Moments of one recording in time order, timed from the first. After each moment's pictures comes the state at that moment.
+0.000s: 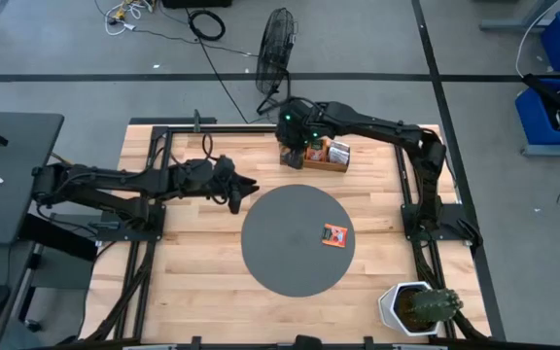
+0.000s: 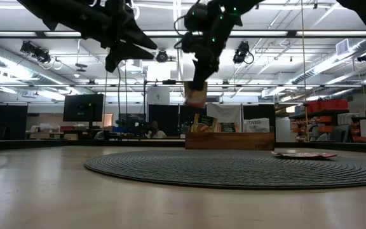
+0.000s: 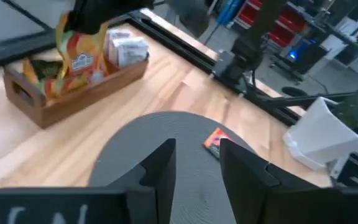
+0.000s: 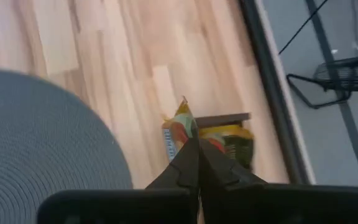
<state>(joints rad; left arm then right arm) 0.10 1.13 0.65 0.16 -0.11 -0.50 -0.40 1.95 1.83 -0.92 0.02 -0.21</state>
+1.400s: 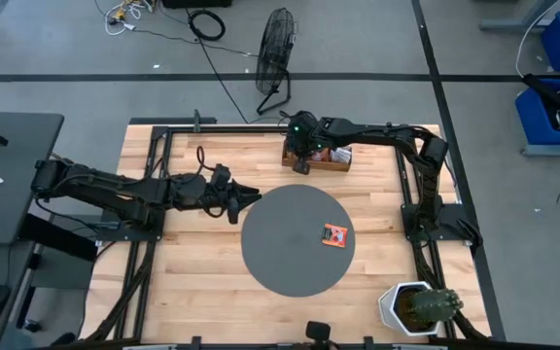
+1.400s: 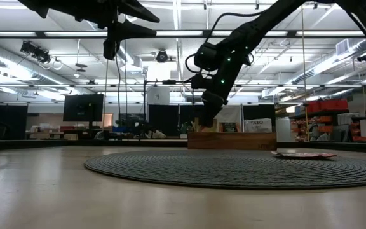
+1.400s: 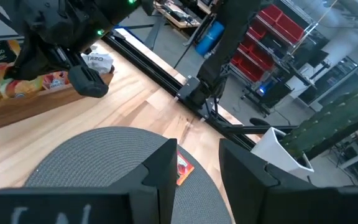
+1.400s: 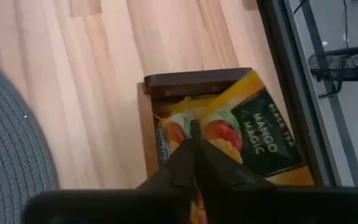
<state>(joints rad) -0.07 1.12 0.65 0.29 -0.27 -0.67 -0.49 1.95 1.41 -0.50 0.03 -0.32</state>
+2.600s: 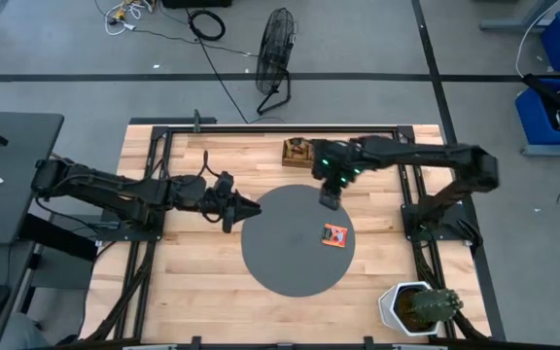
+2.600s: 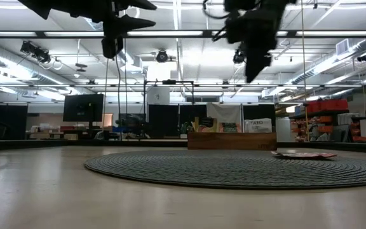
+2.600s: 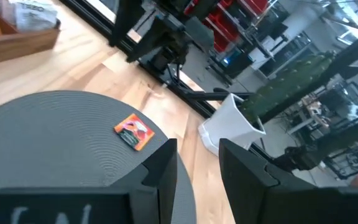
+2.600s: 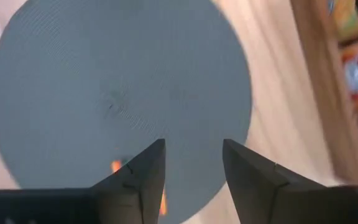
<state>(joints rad) -0.09 1.12 0.65 0.28 -0.07 -0.73 -0.20 1.52 1.31 -0.98 -0.09 0.16</state>
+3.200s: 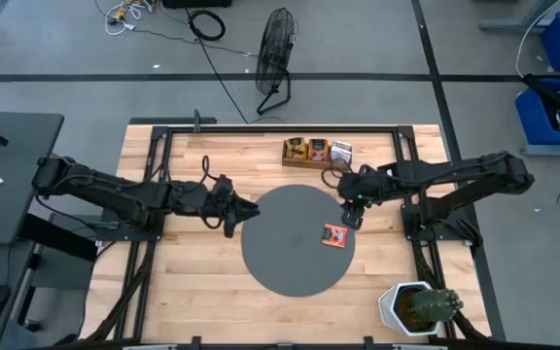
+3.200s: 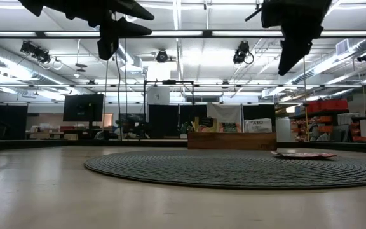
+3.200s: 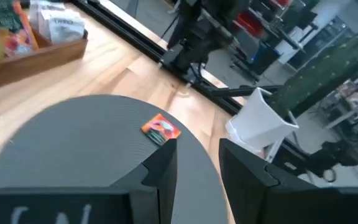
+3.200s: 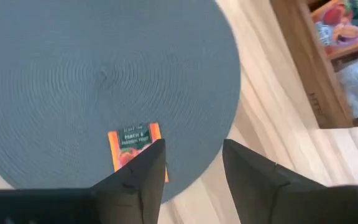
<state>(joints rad) -0.15 1.12 0.65 0.22 -0.20 -0.66 0.05 1.23 1.05 -0.96 0.18 0.43</state>
